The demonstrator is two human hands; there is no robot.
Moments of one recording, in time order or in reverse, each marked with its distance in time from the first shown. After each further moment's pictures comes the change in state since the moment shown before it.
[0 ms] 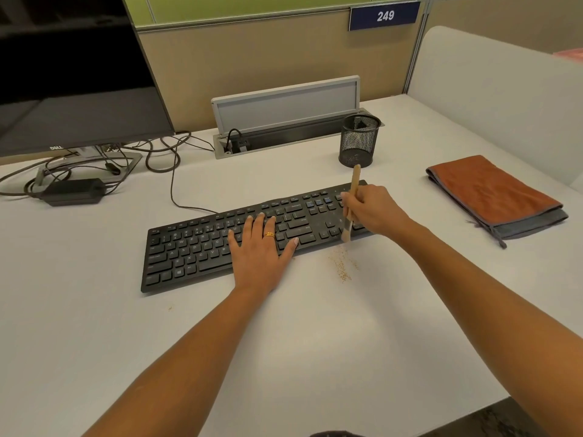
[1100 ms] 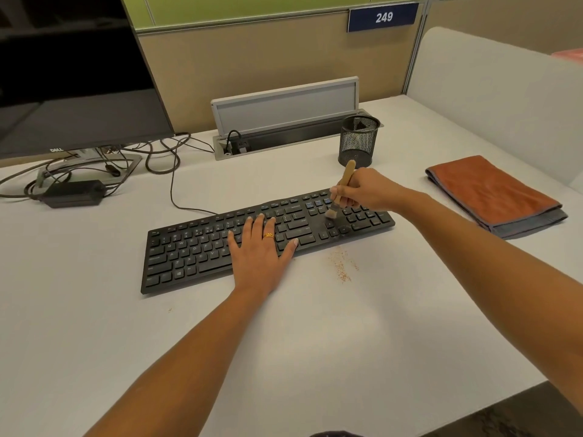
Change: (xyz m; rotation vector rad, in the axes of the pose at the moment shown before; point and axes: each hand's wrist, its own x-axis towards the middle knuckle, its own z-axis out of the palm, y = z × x) left_hand -0.001 0.001 -0.001 0.009 -0.002 -0.001; right_hand 0.032 -0.009 -0.019 -0.104 -0.211 -0.038
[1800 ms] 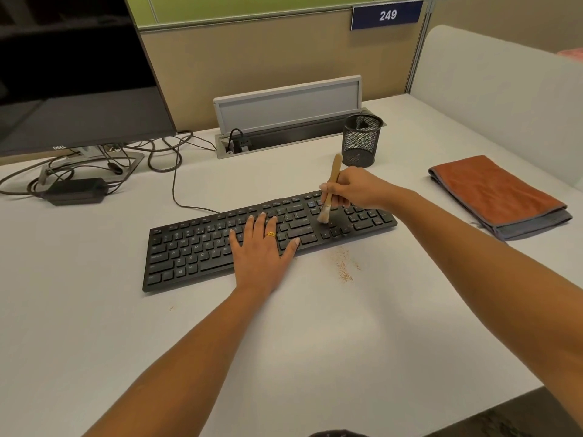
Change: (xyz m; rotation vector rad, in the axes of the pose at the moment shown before) left_hand 0.001 0.001 -0.001 0.001 -0.010 -0.004; right_hand 0.006 -0.016 0.008 0.123 -0.065 -0.006
